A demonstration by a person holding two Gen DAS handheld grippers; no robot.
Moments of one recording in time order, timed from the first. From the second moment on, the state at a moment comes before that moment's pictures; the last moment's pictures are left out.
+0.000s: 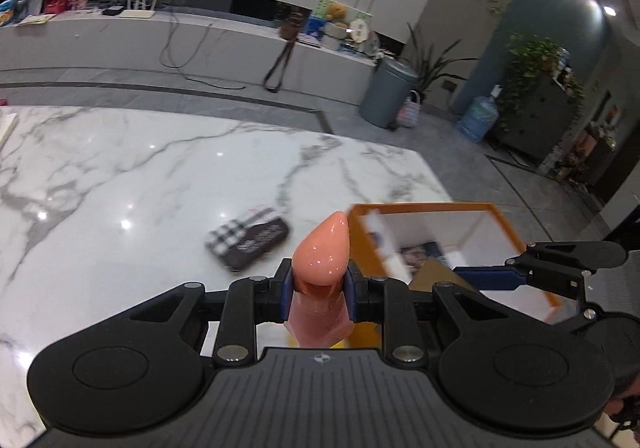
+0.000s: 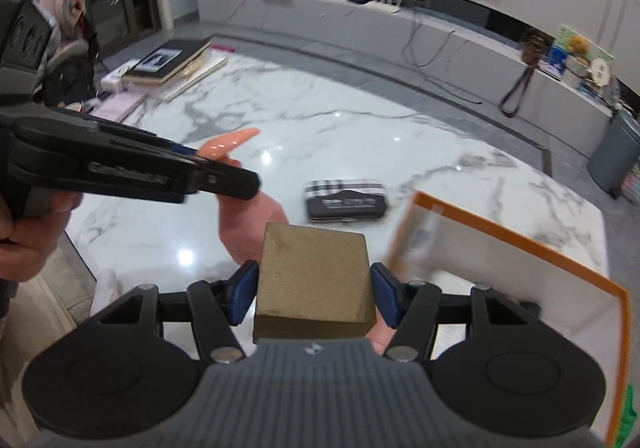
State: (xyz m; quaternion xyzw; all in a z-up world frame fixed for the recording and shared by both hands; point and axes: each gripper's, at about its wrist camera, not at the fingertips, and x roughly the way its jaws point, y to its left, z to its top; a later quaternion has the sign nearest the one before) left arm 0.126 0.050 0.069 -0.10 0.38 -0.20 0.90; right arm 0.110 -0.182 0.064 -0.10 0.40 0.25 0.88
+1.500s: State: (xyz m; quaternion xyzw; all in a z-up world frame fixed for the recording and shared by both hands) left arm 0.136 -0.130 0.026 0.09 0.48 -0.27 0.83; right arm 0.139 -0.358 -0.042 0.05 0.53 0.12 0.84
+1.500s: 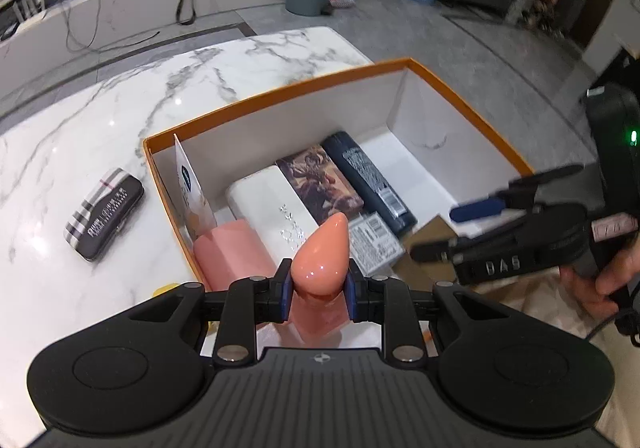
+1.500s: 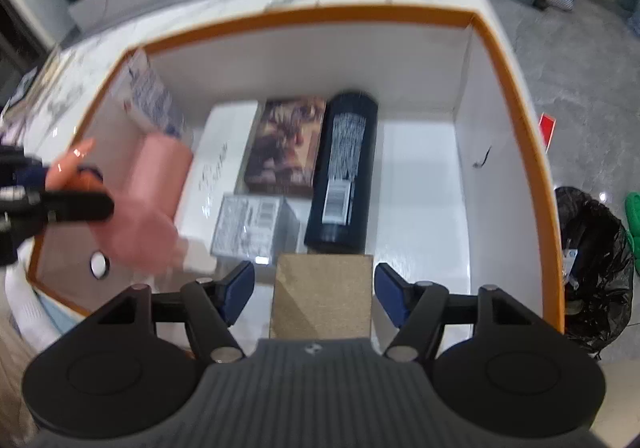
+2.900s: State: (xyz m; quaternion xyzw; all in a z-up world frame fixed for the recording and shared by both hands) left arm 0.125 -0.132 0.046 0.15 0.52 -0.24 0.80; right arm 0.118 -0.344 -0.046 0.14 0.41 0.10 0.90
